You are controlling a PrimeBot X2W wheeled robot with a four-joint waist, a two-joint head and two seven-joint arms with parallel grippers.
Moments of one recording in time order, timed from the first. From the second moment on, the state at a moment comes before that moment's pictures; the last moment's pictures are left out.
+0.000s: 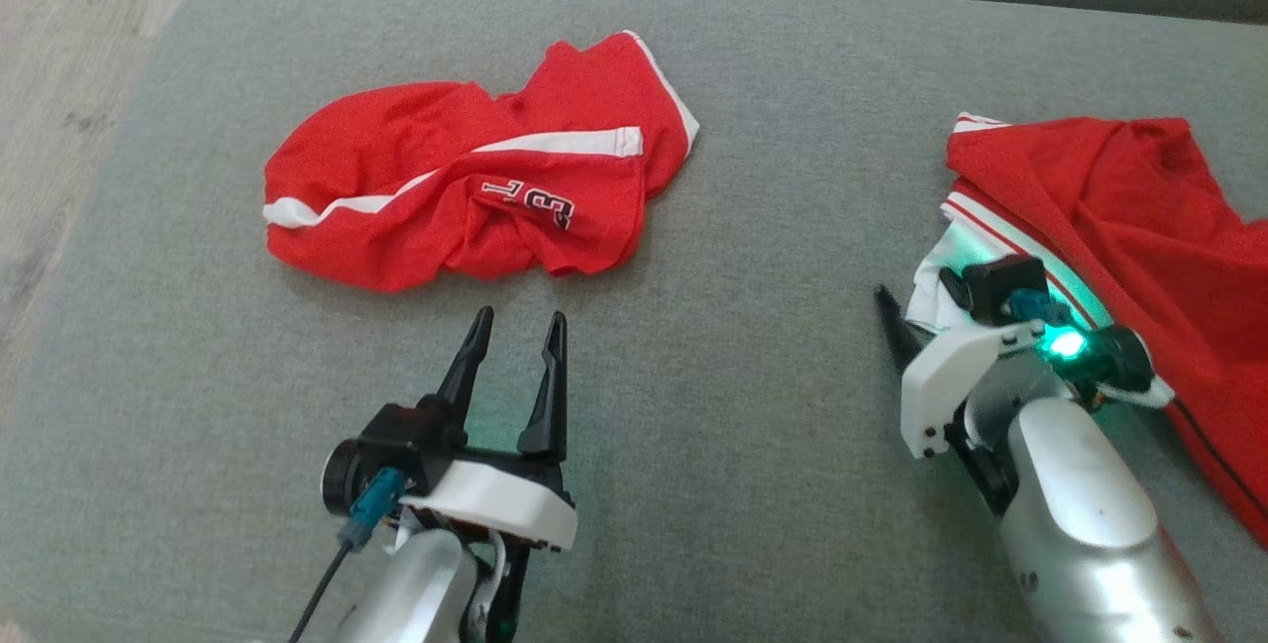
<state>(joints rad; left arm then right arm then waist) -0.25 0.05 -0.49 0.41 -0.44 0.03 -0.26 -0.41 -0.05 0.09 0.70 -0.08 0.13 0.09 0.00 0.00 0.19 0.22</state>
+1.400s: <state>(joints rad) -0.18 0.05 -0.45 0.45 -0.44 0.02 -0.26 -0.49 -0.24 0.68 0.19 0.40 0.13 0.00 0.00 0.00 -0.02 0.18</state>
